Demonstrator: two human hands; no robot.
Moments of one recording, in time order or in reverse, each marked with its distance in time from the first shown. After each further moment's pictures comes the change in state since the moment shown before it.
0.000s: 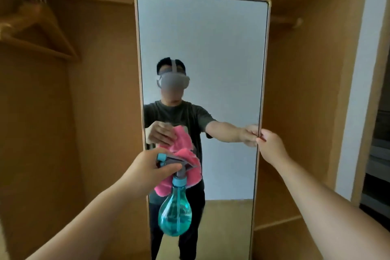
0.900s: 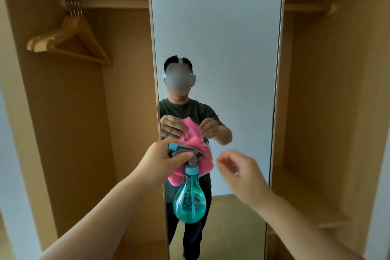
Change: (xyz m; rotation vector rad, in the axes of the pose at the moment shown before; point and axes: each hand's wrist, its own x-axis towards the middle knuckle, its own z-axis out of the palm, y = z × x) left_hand -0.013 0.034 0.008 0.002 0.132 -0.059; right_hand -0.132 -0.075 0.027 0.461 -0.292 -0.548
